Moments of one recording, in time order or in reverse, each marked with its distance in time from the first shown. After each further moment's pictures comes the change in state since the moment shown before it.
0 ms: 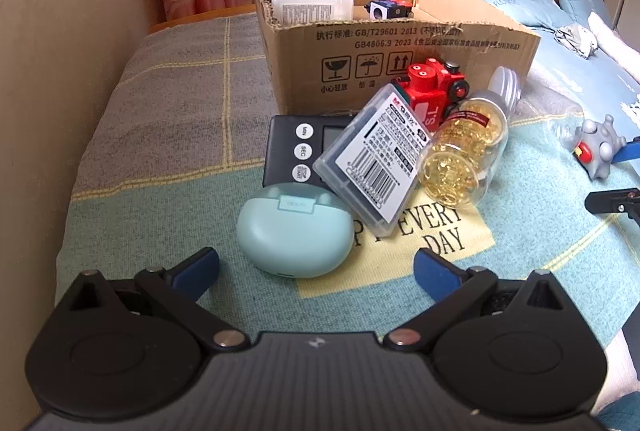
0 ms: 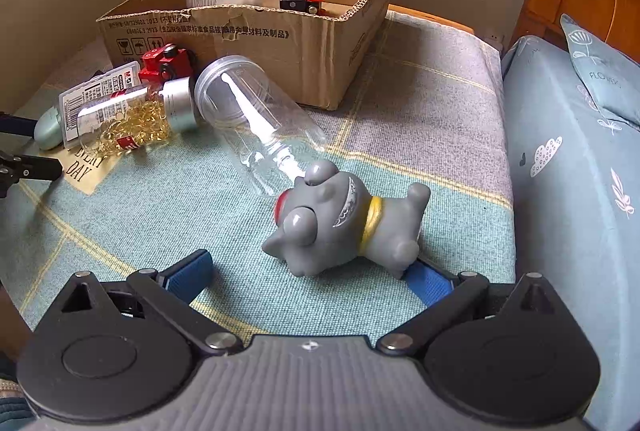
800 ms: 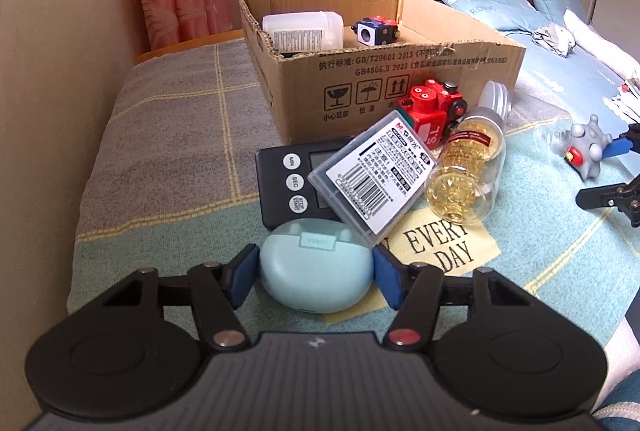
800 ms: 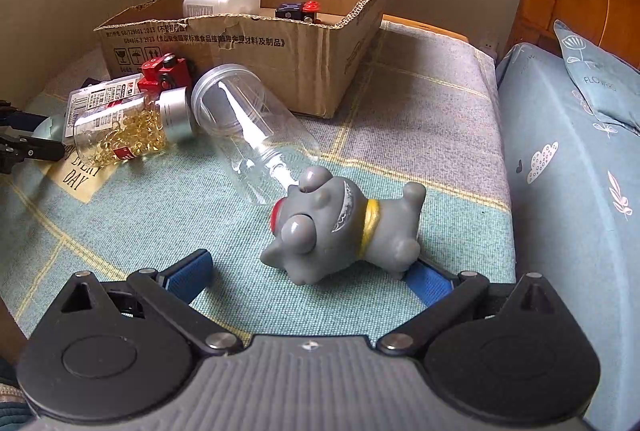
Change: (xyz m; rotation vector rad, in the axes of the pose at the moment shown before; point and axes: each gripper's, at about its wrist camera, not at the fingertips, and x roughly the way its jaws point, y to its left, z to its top) left arm -0.003 0.014 0.008 0.069 -0.059 -0.045; right arm 0.001 0.002 -0.002 0.011 -0.040 -0.011
